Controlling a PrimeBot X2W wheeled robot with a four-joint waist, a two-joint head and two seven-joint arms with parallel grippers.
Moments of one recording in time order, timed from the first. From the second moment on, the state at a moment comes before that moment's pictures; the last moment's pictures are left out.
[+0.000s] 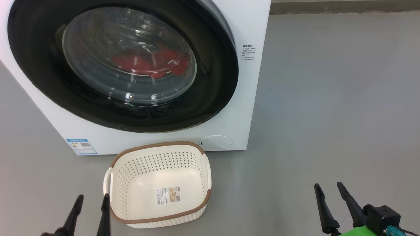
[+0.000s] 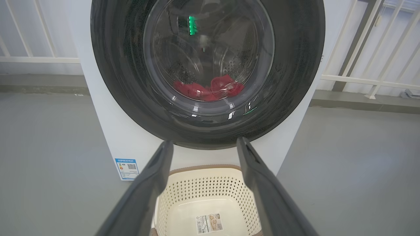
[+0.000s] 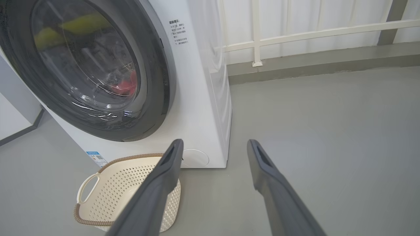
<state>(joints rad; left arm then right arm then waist) 0.08 0.10 -0.03 0.14 -0.26 -0.13 -0.25 0.04 -0.05 -0.03 0.21 0.24 0.13 -0.25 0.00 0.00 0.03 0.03</state>
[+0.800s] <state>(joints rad) 0.08 0.09 -0.03 0.14 -0.27 -0.13 -0.25 0.00 -0.05 0.01 0.21 0.26 0.13 -0.25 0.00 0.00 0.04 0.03</state>
